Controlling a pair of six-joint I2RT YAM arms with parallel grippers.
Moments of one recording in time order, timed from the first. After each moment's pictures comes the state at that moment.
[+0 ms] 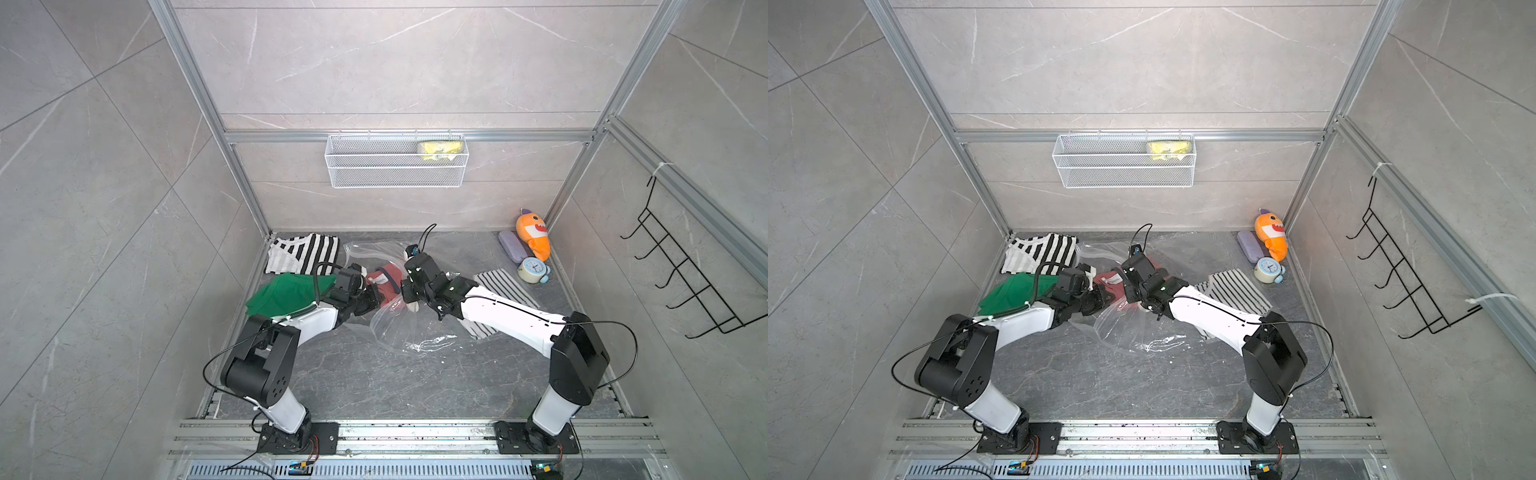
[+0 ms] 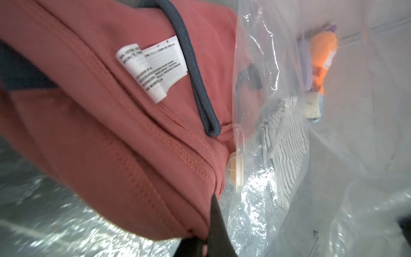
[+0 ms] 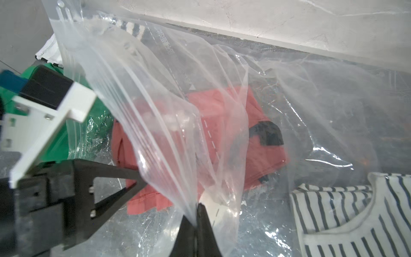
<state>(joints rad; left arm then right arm) -0.40 1.58 0.84 0.01 0.34 -0.74 0.80 1.74 1.38 -0.39 0.28 0.32</state>
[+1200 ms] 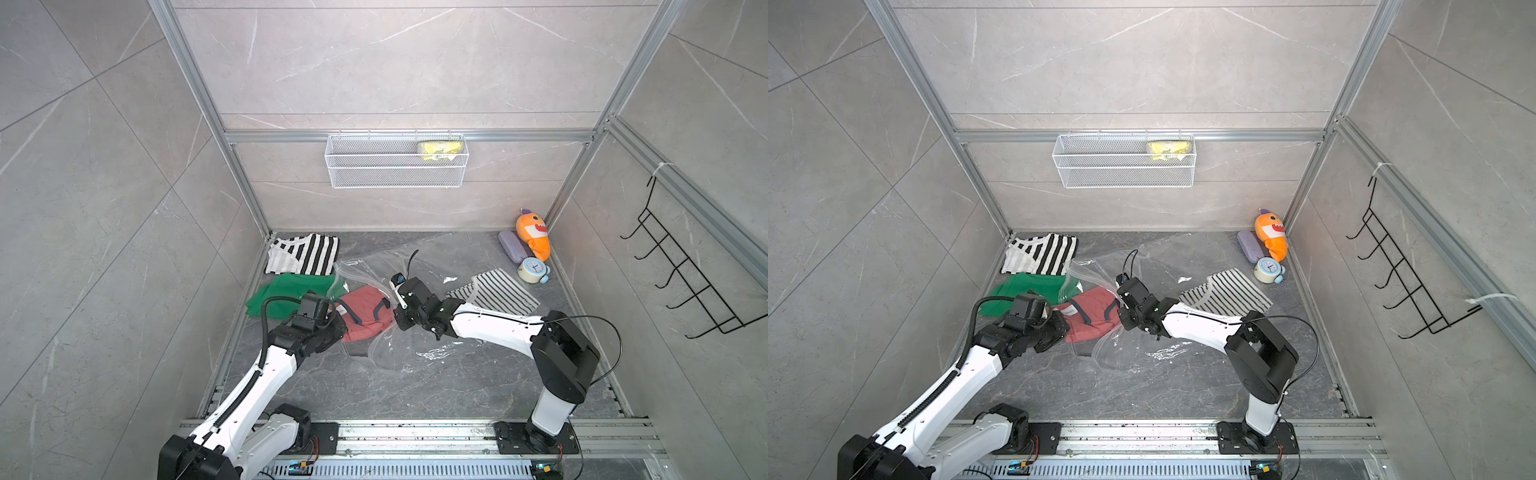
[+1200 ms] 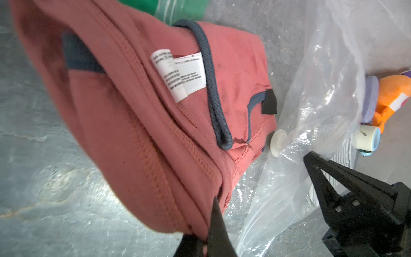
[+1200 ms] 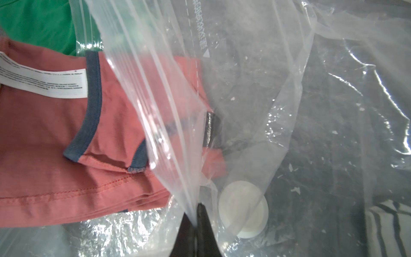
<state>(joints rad) -0.33 0.97 0.71 -0.69 0.08 -0.88 0.86 1.78 1.18 -0.22 0.15 0.21</state>
